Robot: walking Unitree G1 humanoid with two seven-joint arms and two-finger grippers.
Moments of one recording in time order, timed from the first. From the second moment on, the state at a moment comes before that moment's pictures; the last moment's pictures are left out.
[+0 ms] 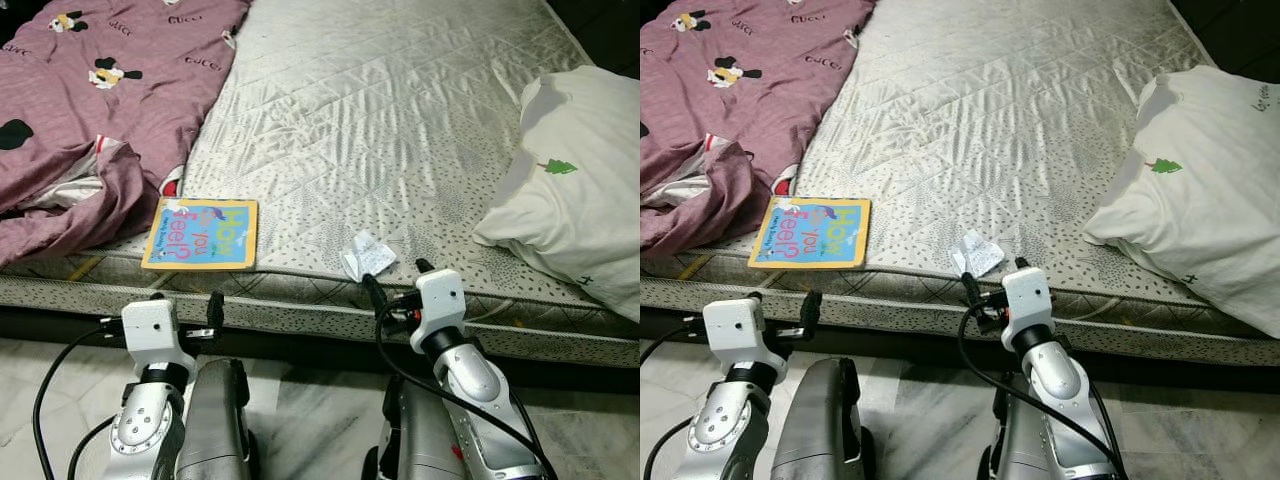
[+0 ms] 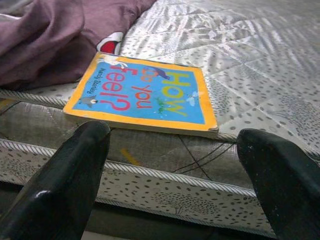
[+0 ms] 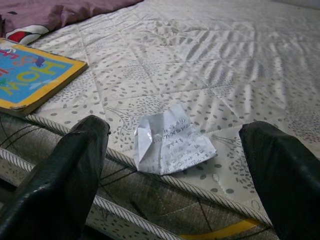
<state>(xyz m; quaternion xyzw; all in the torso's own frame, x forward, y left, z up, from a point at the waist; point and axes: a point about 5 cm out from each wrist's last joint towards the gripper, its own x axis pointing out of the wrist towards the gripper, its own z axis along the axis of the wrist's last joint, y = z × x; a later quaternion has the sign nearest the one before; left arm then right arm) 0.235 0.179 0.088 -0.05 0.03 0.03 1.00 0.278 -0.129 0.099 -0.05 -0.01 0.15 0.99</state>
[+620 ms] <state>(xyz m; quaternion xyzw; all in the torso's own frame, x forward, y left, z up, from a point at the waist) 0.238 0.170 0.090 -0.05 0.02 0.01 1.00 0.281 -0.136 0.100 -0.05 -0.01 0.14 0.99</state>
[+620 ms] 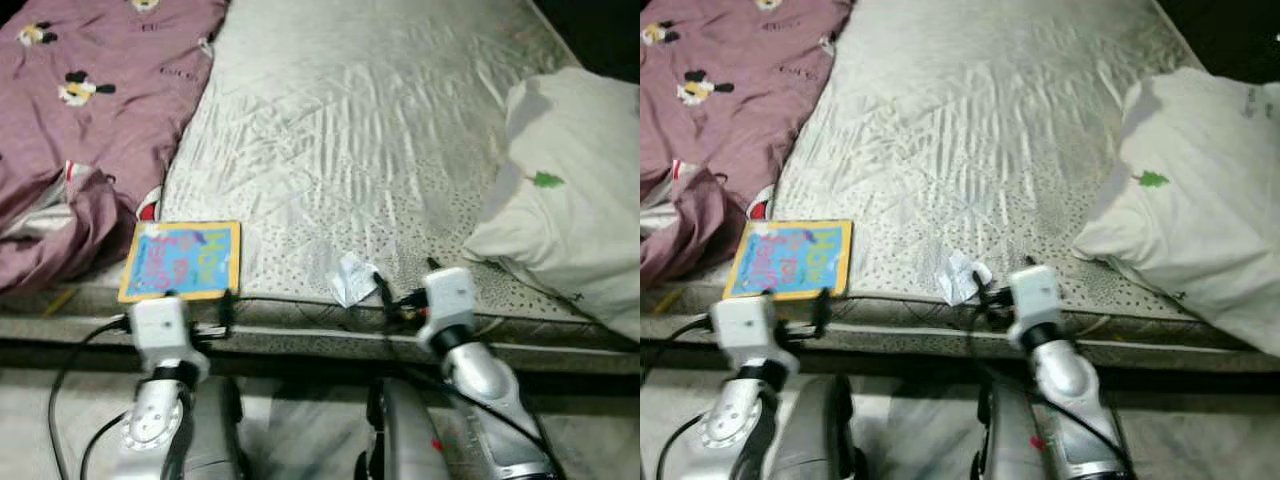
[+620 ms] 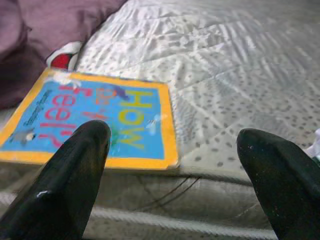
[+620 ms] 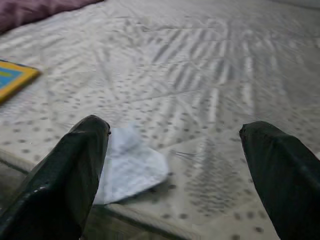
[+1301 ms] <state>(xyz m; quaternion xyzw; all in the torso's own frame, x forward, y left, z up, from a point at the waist) 0.236 0.177 0.088 -0.05 0.03 0.02 1.00 0.283 -0.128 0.093 -0.05 0.00 0.15 0.99</state>
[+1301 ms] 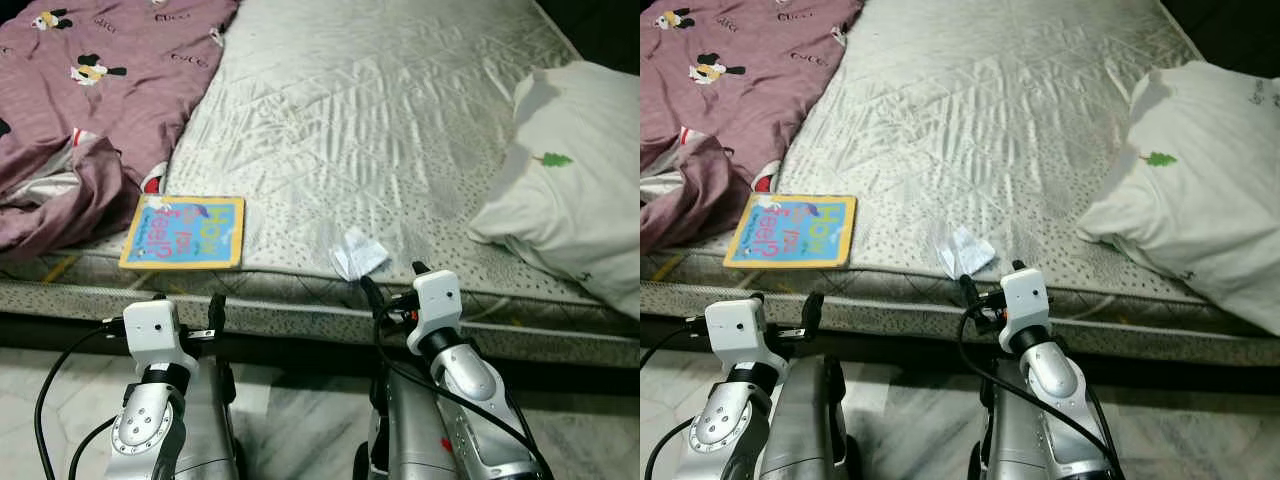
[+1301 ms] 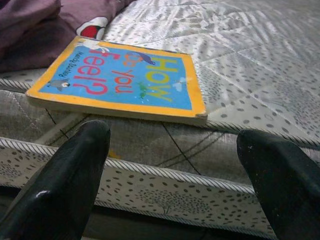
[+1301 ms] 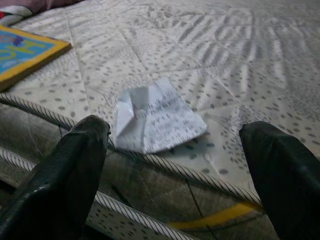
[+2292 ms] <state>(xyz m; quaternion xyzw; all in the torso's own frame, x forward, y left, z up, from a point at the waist) 0.238 0.181 0.088 -0.05 0.03 0.03 1.00 0.295 -0.127 0.097 -0.09 -0.01 0.18 0.98</state>
